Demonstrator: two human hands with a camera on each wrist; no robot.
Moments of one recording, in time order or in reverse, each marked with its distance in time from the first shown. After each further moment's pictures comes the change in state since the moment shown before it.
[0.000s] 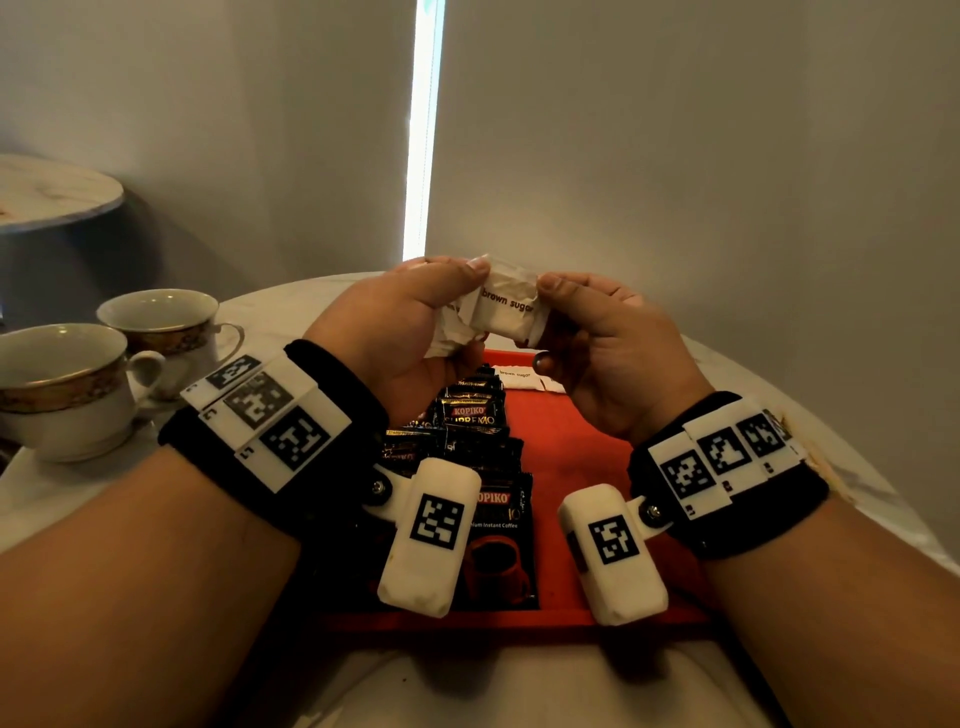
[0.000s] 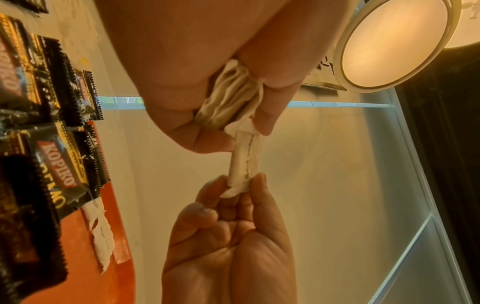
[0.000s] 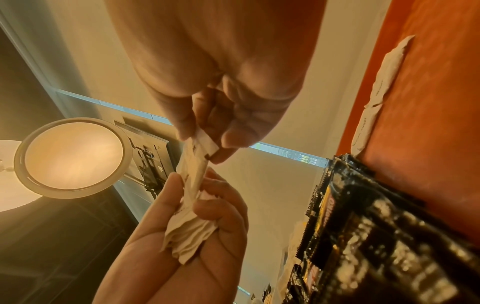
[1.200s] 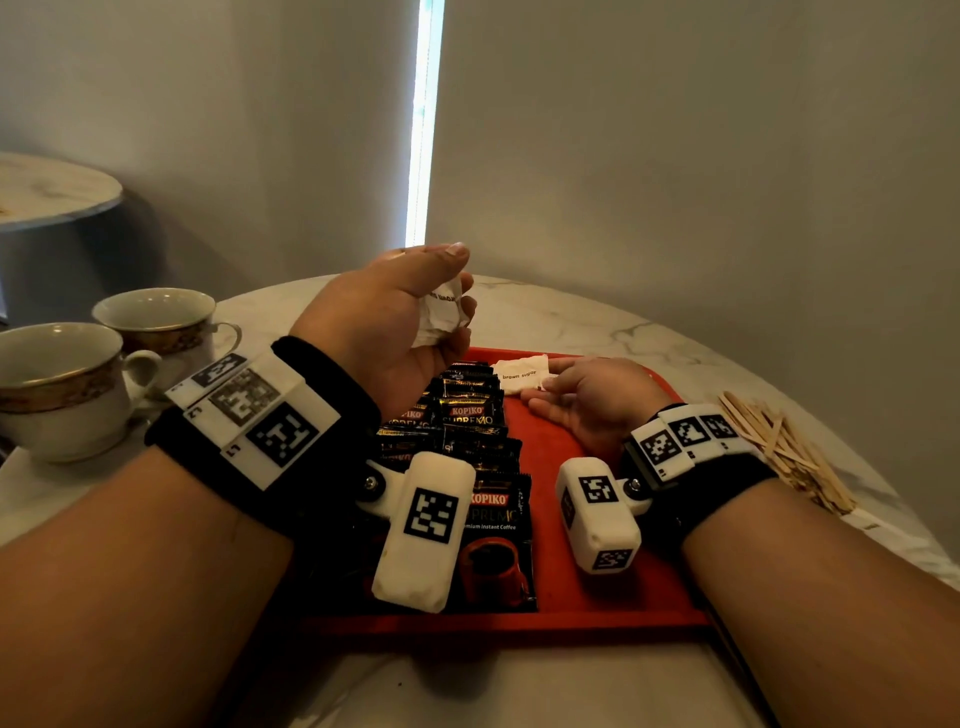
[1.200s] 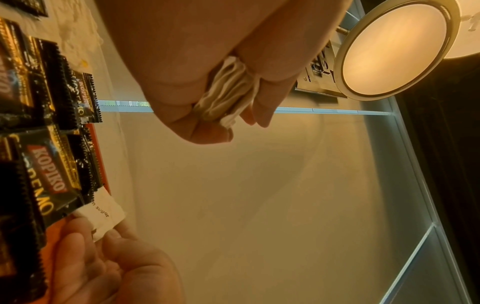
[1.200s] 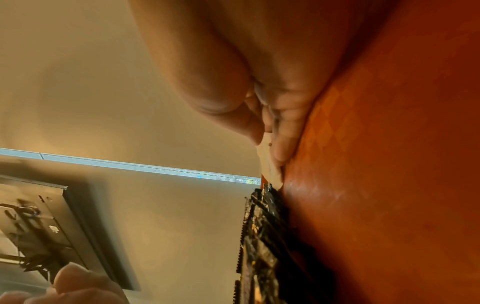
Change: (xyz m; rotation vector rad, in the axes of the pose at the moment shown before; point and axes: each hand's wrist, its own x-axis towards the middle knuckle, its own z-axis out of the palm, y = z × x) left_hand 0.006 0.002 -0.004 -0.104 0.066 0.024; right_hand 0.040 0.051 -0.049 -0.092 0.197 0.492
